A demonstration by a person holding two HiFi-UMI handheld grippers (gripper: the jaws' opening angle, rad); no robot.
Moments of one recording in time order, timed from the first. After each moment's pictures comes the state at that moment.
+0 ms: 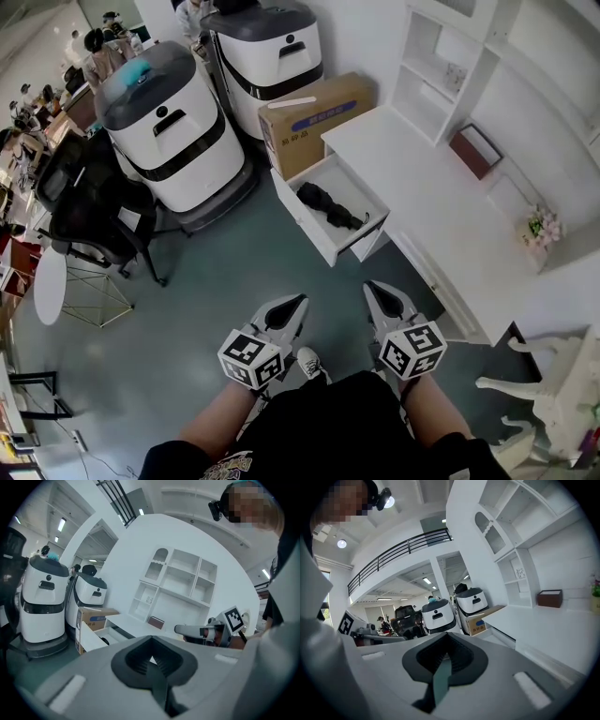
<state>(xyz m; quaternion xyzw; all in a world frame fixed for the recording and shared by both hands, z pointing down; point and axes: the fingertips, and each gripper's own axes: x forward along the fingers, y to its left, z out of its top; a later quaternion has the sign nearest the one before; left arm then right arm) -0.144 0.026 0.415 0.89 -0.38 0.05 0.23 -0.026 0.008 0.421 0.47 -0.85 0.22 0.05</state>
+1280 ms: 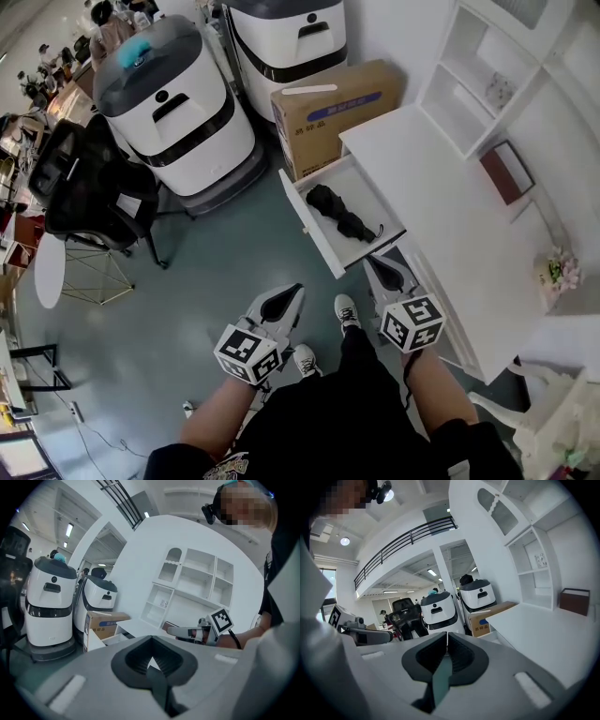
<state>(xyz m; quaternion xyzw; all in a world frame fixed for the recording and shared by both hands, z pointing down) -0.152 -0.085 0.433 0.87 -0.44 0.04 0.23 -0.032 -0.147 0.460 0.41 -0.88 0.22 0.10</state>
